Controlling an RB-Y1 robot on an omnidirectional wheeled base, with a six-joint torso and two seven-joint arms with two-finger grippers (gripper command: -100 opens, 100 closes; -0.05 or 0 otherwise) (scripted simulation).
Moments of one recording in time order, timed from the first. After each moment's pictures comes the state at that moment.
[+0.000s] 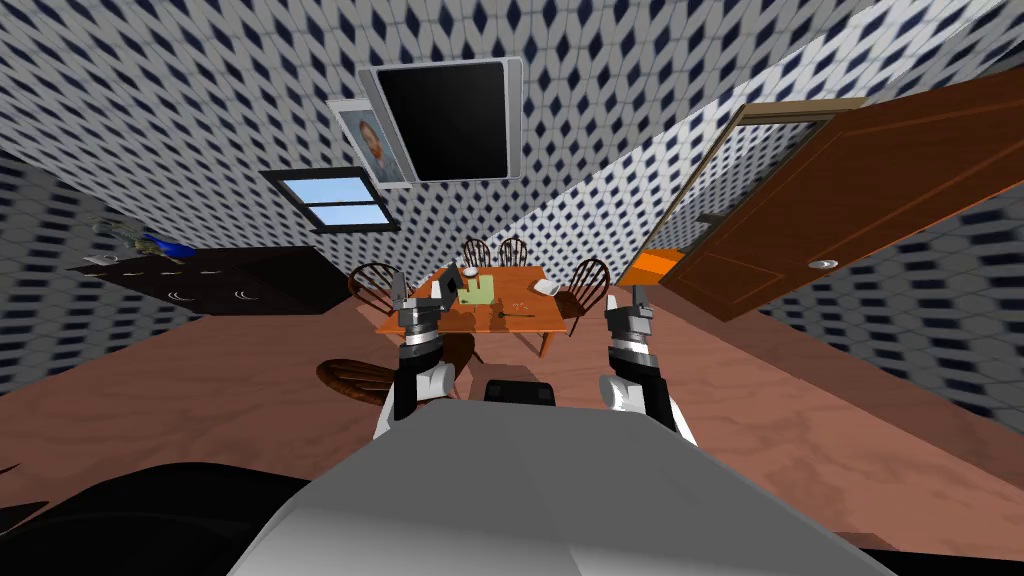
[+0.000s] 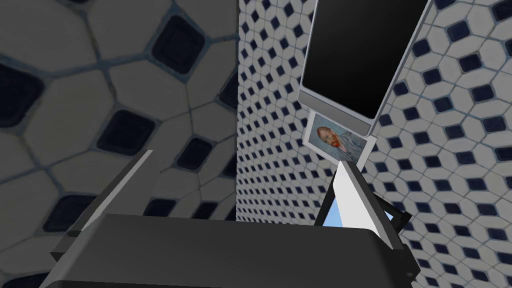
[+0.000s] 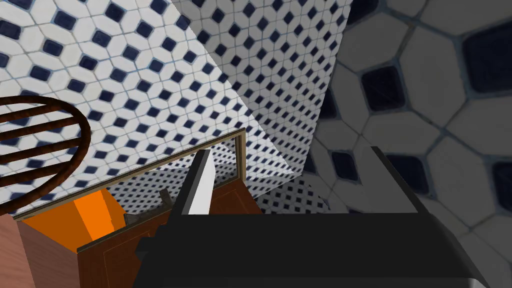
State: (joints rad) left arm 0.52 -0.04 0.00 -2.31 0.01 -0.51 0.12; right arm 0.52 0.01 -0.04 -2.22 -0.02 -0.38 -0.09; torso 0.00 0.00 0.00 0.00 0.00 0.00
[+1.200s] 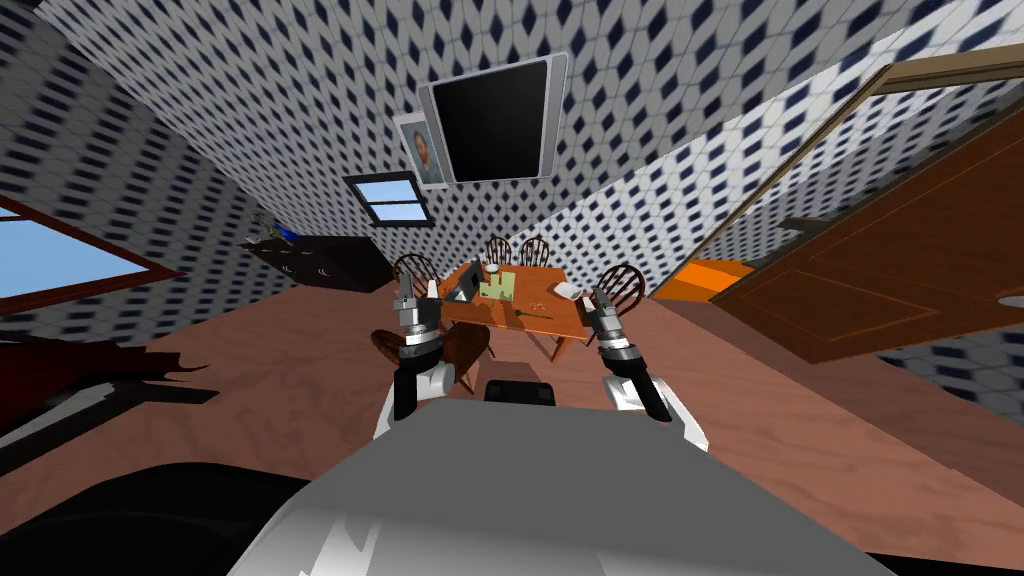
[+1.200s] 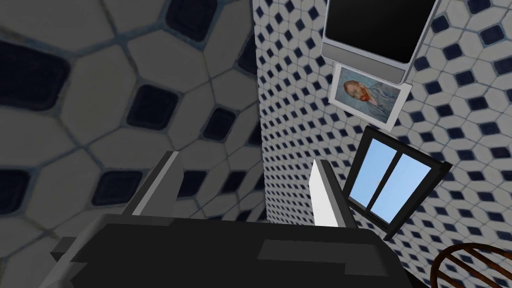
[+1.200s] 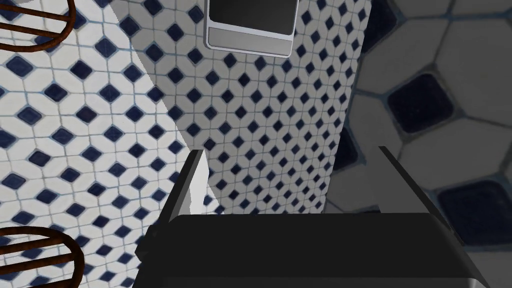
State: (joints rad) left arm 0.52 -0.04 0.00 -2.31 0.01 -0.51 0.12; right arm 0.44 -0.31 0.07 -2.10 0.07 -0.44 -0.08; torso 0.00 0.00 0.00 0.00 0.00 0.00
